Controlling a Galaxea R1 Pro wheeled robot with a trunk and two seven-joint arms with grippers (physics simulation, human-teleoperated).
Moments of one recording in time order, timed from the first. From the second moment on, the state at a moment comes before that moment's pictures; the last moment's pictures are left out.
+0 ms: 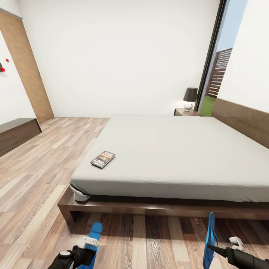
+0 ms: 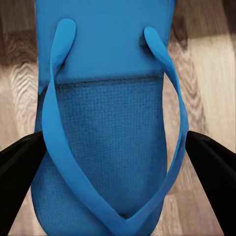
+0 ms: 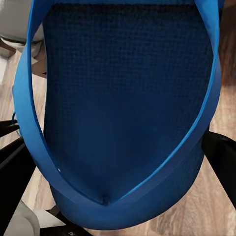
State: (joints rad) left arm -0.38 0.02 0.15 -0.49 -0.31 0.19 -0.29; right arm -0.58 -0.50 0.25 0.03 -0.56 0.06 1.28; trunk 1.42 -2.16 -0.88
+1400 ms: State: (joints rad) left arm -0.37 0.02 0.21 -0.49 -0.30 0.19 -0.28; right arm -0.57 -0.50 0.25 0.03 -0.56 0.06 1.28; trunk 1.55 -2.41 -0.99
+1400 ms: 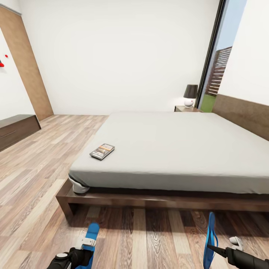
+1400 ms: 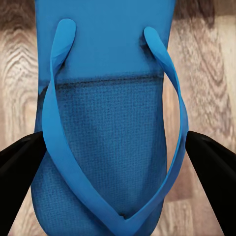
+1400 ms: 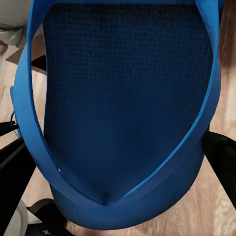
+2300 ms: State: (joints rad) left arm -0.39 0.02 0.22 -0.51 -0.30 0.19 -0.14; right arm -0.57 -0.50 0.25 0.03 -0.56 0.06 1.28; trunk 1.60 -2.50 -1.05
